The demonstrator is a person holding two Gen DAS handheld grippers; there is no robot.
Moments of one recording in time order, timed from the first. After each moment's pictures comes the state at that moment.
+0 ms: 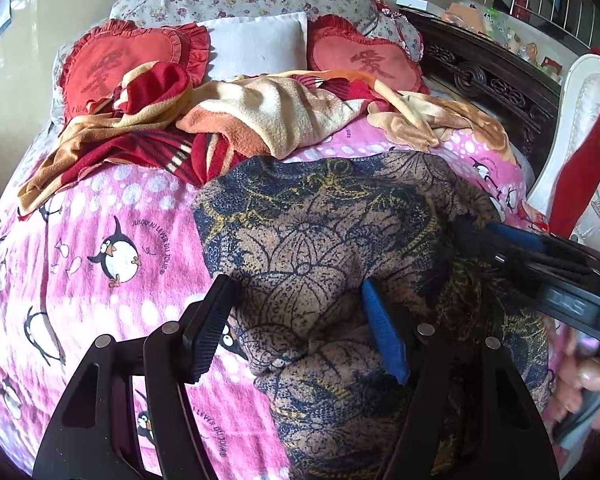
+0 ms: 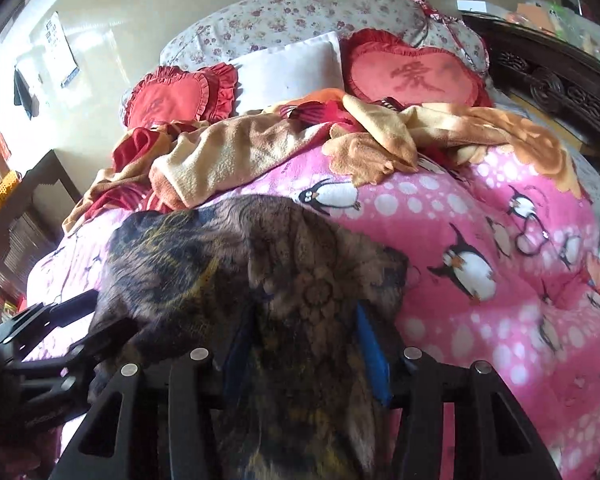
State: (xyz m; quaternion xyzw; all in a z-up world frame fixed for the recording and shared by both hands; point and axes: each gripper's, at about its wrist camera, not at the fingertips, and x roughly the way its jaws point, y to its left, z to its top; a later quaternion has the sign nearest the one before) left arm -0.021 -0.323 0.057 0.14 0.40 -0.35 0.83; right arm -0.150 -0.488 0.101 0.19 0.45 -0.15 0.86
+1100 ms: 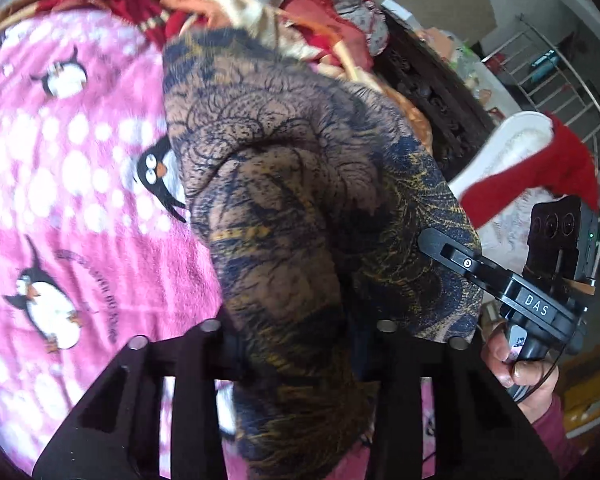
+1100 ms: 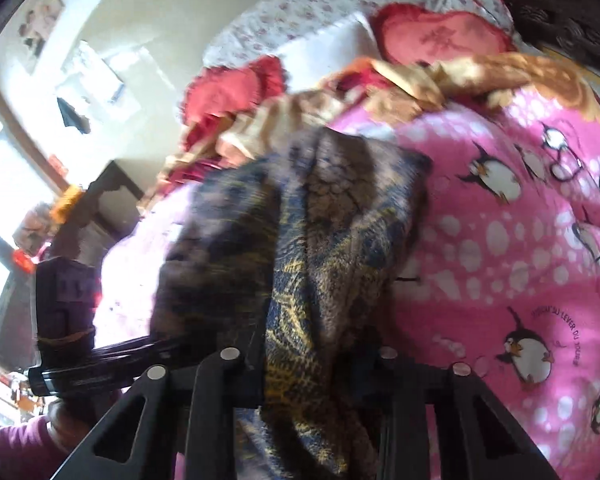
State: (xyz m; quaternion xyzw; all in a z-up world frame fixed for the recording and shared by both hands) left arm -0.050 -0.266 0.035 -0.05 0.52 -0.47 0.71; right arm -0.208 -0.466 0.103 0.29 0.42 -0.03 0.86
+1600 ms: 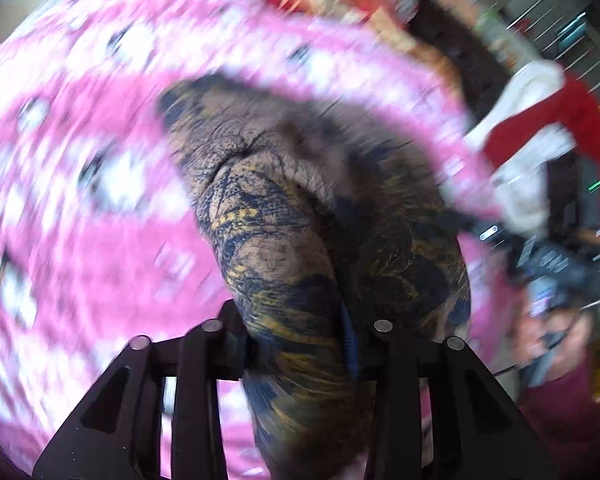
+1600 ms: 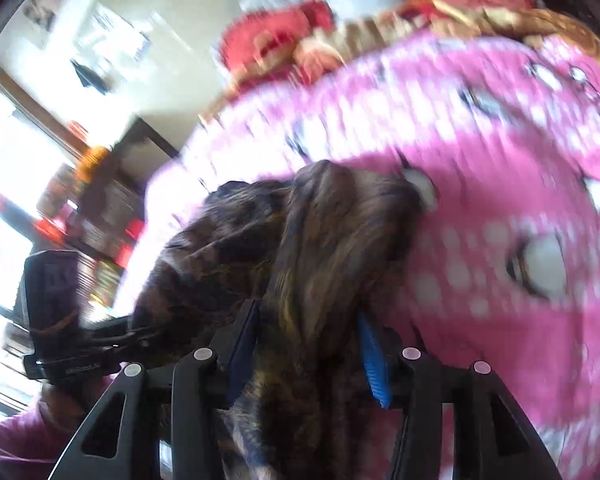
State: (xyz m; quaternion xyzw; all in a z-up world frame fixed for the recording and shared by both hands) left arm -0.125 -0.110 0.037 0.05 0.57 -0.38 0.73; right arm -0.261 -0.335 0.098 0.29 0.50 0.01 0.81
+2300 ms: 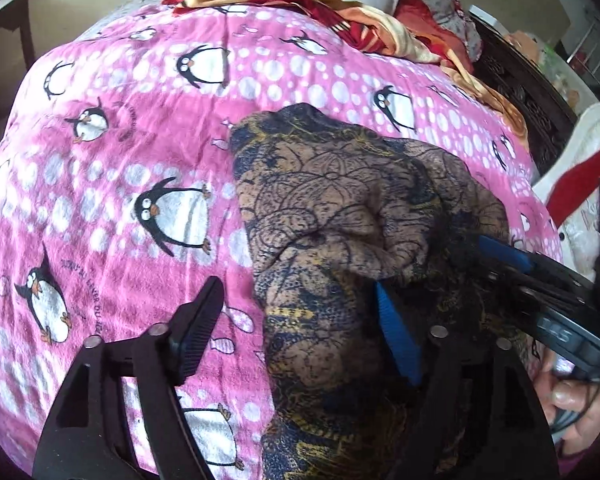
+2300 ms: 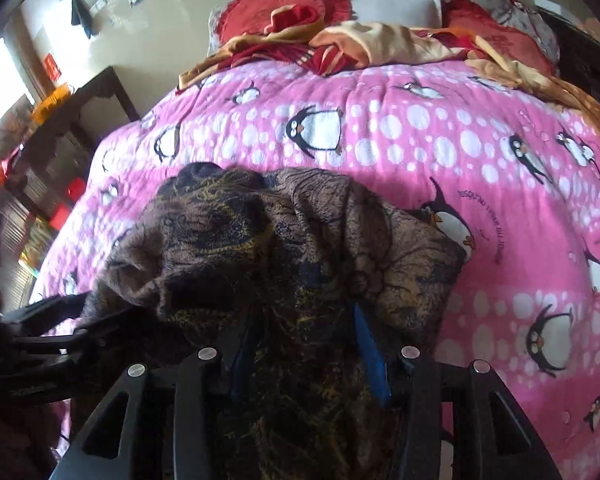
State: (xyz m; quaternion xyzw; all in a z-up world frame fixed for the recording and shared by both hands) left arm -0.096 -0.119 0.036 0.03 0.52 -0.27 0.81; right arm -0.206 -0.295 0.076 0.16 0.52 -0.04 0.84
